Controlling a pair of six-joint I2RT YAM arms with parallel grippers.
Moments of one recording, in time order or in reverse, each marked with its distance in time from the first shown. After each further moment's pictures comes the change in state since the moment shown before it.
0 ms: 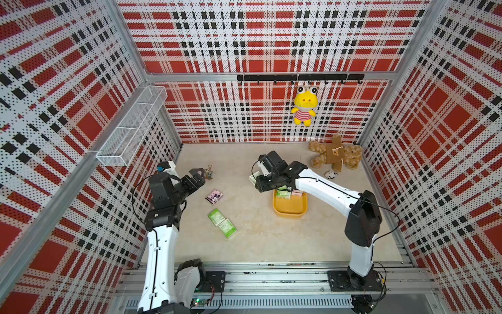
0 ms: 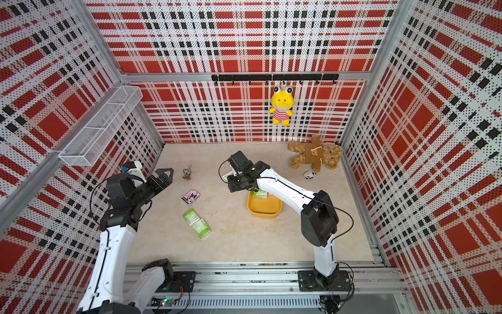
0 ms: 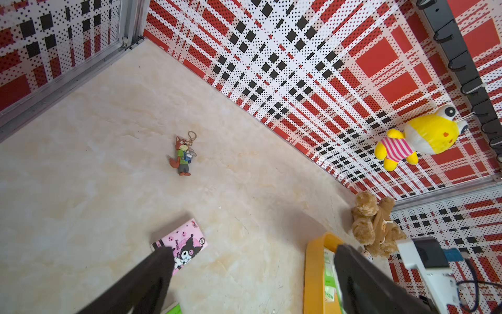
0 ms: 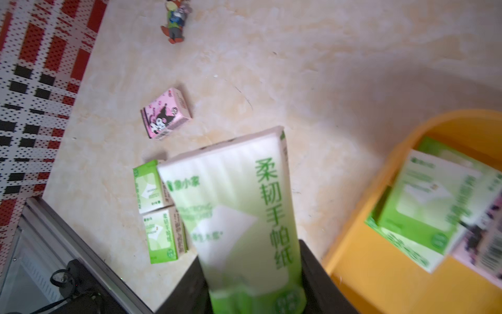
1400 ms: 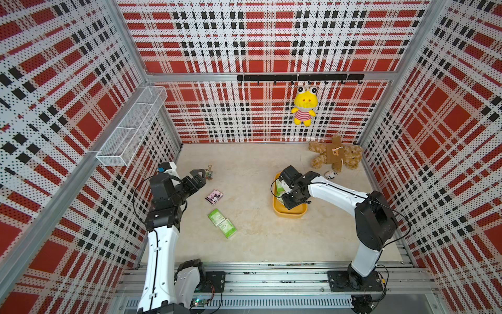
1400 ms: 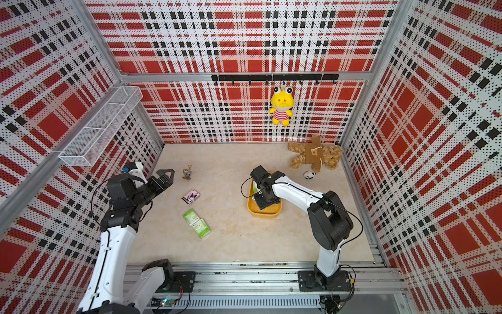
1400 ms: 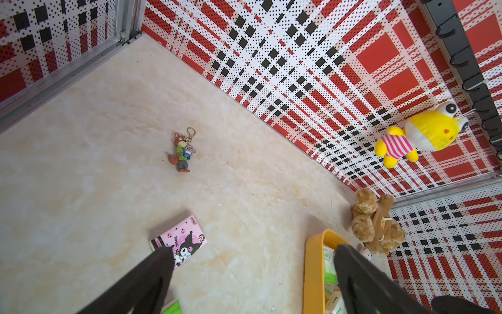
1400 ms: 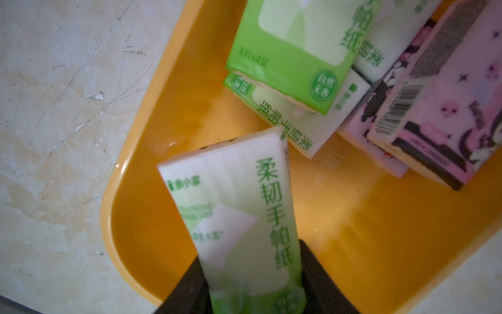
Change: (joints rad) left arm -0.006 -0.005 -0.012 0.000 0.003 0.000; right arm -0.105 -0.053 -0.298 -0.116 0.084 -0.295
